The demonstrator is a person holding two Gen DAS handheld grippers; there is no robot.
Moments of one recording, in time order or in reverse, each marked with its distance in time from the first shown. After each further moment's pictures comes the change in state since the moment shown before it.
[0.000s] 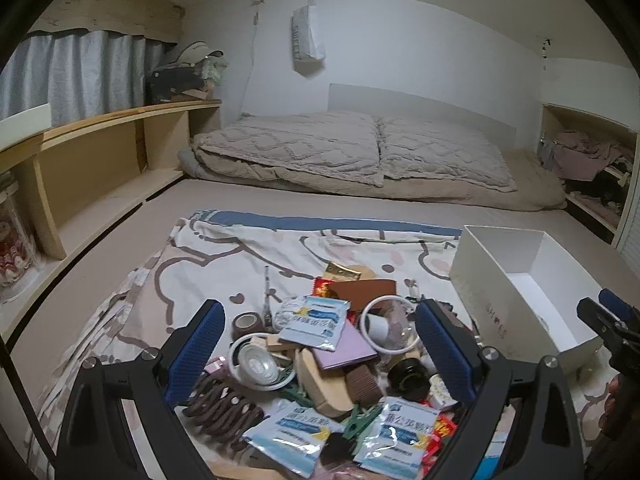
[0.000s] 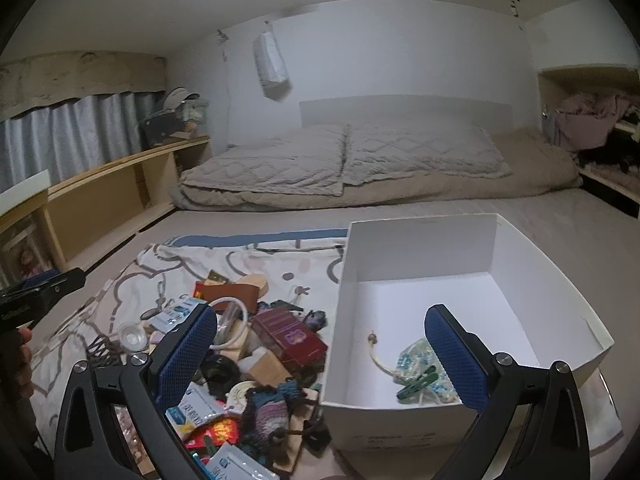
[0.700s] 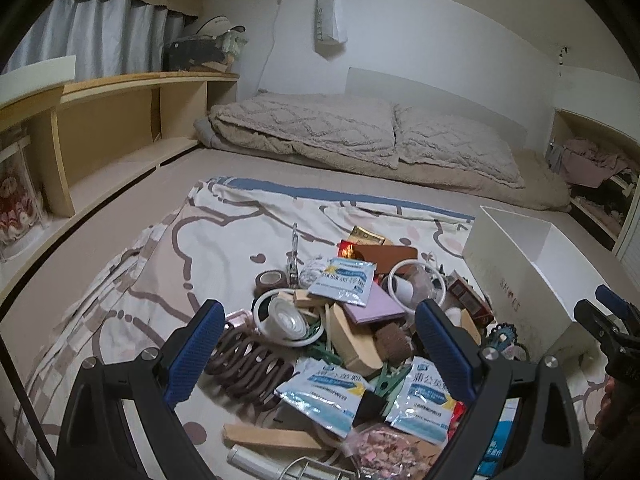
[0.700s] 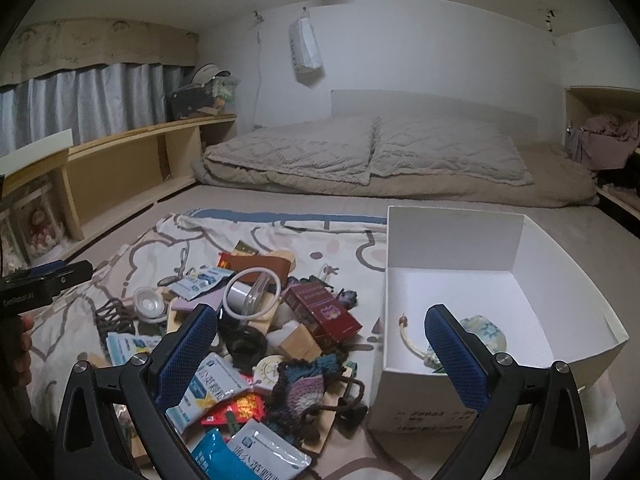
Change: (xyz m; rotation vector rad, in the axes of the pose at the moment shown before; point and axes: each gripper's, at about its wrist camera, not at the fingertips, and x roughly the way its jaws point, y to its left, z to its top) left arm -0.002 0.039 -0.036 -0.070 0.063 -0.007; right arm 0.003 0.039 -0.022 -0.099 0.038 0.035
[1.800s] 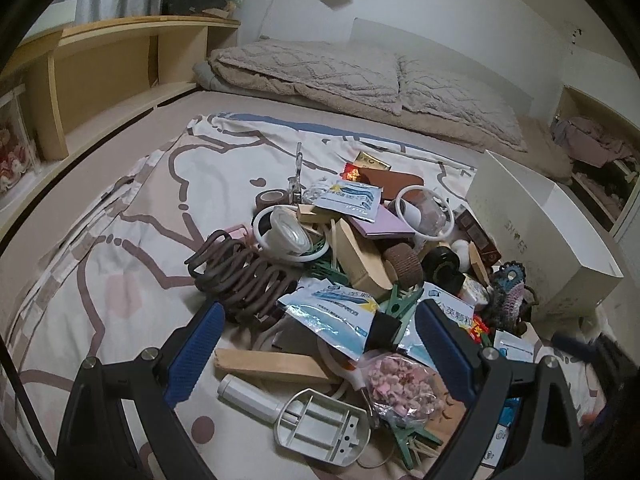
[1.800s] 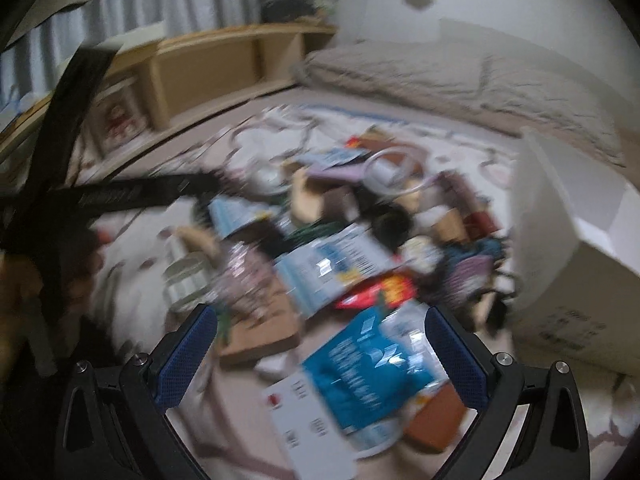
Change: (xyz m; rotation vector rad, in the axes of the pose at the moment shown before) left arm 0.013 0.012 -0.045 -0.033 0.180 -0.018; right arm 0.003 0.096 -0.070 -0.182 0.324 0.308
